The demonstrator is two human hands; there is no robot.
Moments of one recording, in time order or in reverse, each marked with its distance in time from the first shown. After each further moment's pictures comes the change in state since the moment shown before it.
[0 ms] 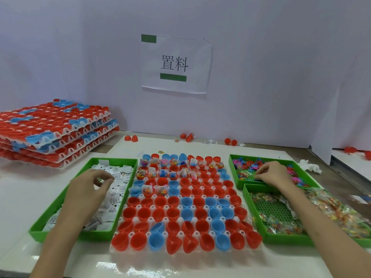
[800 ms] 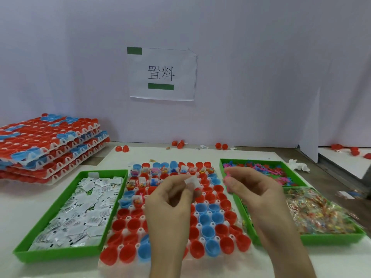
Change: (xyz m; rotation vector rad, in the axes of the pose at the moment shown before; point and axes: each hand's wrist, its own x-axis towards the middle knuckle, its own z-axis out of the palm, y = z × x) left_hand -0.096 0.195 0.044 -0.955 -0.033 -0.142; right_hand -0.197 -0.086 -0.048 1.216 0.002 -0.304
